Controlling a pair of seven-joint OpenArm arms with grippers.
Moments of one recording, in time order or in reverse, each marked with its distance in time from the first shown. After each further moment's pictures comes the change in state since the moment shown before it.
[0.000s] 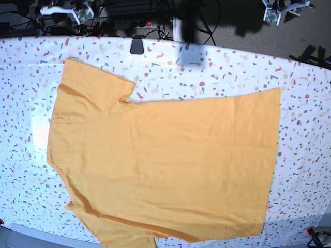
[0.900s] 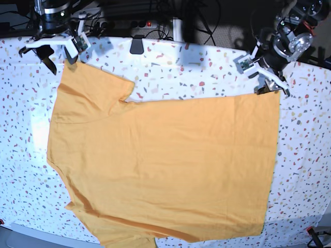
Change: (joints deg) left arm -37.4 -22.5 22.5 -18.7 12.8 -16.4 -13.9; right arm 11.5 0.3 -0.4 3.3 -22.3 -0.4 -11.5
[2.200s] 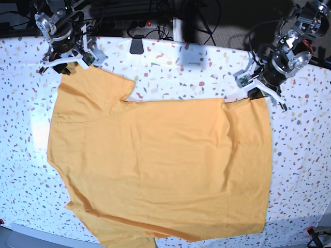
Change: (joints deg) left arm -8.2 0.1 3.0 -6.5 -3.9 -0.4 -2.4; right arm 17.6 -0.3 0.0 -23.8 6.9 18.5 4.5
